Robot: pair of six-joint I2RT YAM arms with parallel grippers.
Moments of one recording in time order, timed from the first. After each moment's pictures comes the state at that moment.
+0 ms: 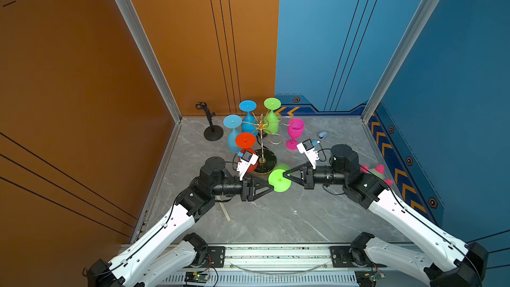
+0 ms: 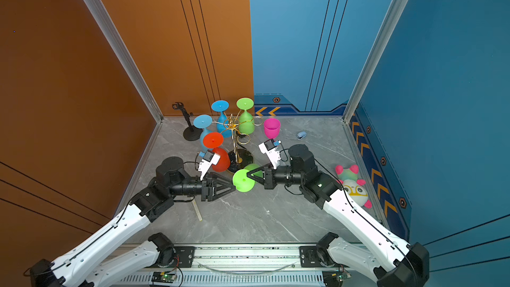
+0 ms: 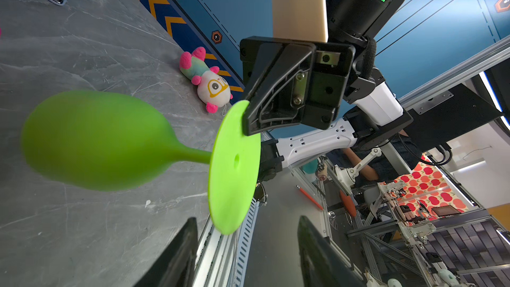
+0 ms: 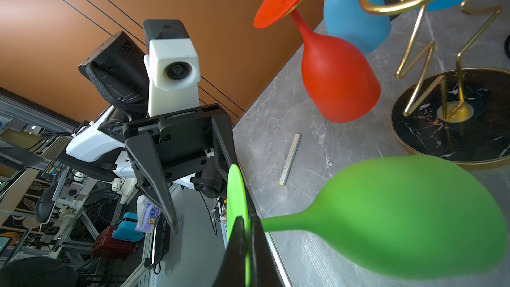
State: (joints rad) left arm -0.61 0.88 0.74 -0.13 0.84 -0.60; right arm 0.64 1.03 0.93 -0.25 -0.72 0.52
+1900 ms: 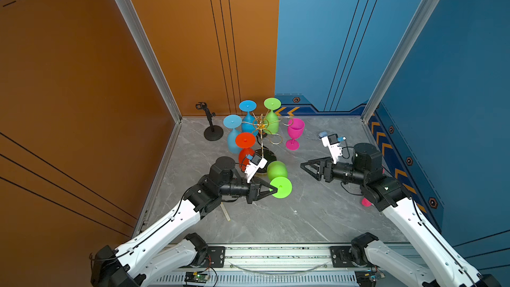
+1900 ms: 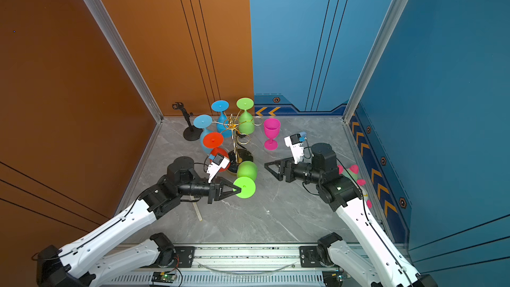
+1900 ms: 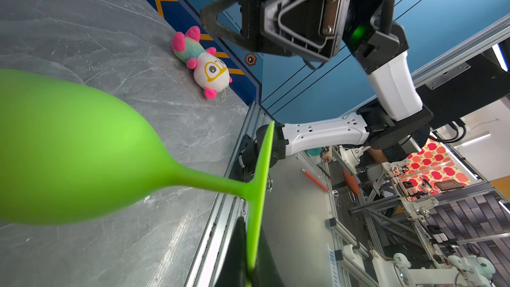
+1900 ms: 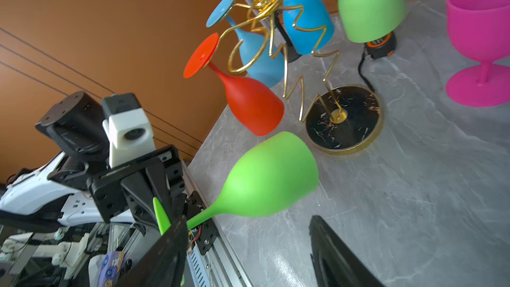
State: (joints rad) left arm -0.69 0.96 0.76 -0.19 0.80 -0.47; right arm 0.35 0.91 0.94 -0.45 -0.65 0.48
